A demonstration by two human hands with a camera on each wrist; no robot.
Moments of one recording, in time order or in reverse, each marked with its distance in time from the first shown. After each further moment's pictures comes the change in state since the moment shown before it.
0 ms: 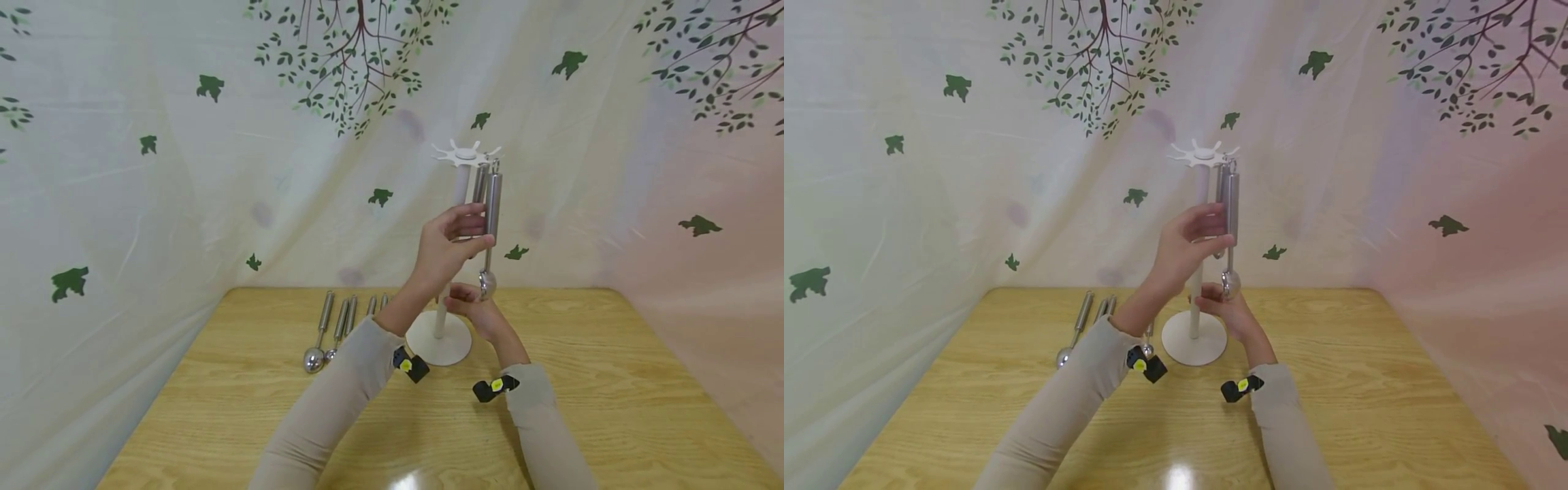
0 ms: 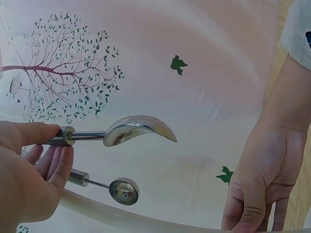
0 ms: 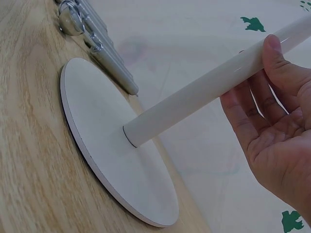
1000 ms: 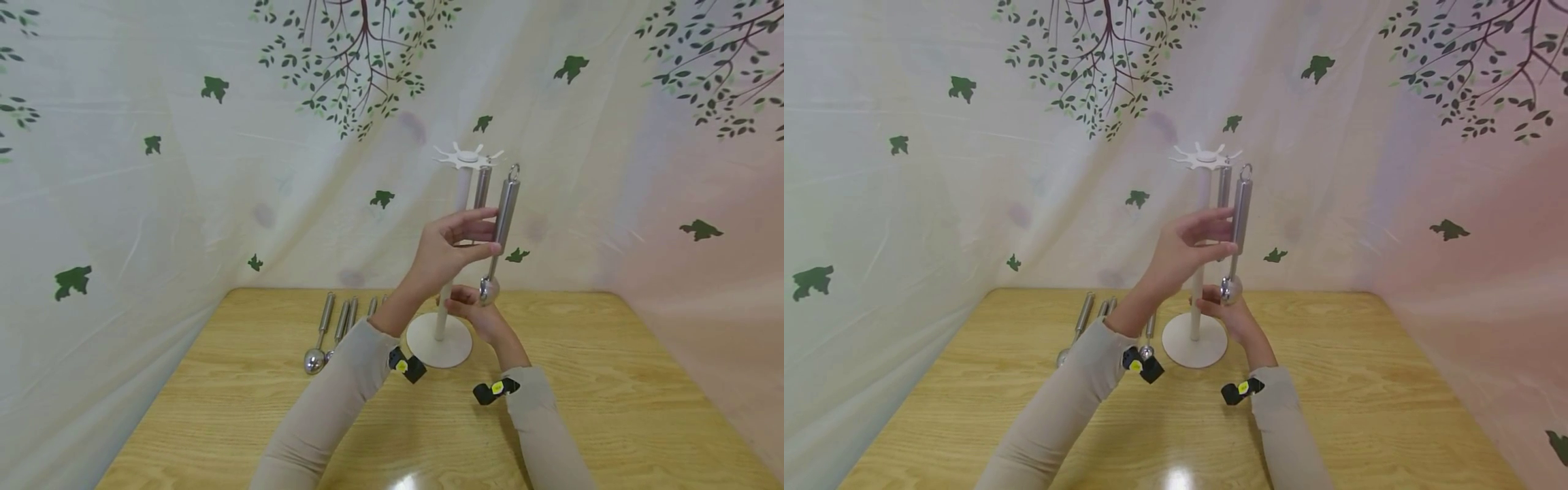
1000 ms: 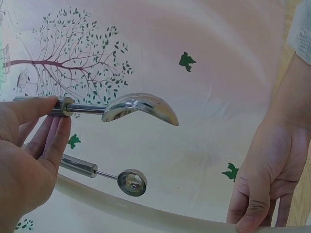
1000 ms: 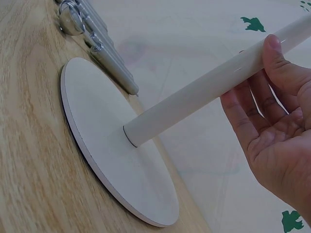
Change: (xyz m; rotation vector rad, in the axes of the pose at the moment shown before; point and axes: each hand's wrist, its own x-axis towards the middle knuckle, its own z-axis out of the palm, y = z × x) left_hand -0.003 0.006 -0.009 -0.036 -0.143 0.066; right_hand -0.002 0.000 0.002 -0.028 -0.015 -0.030
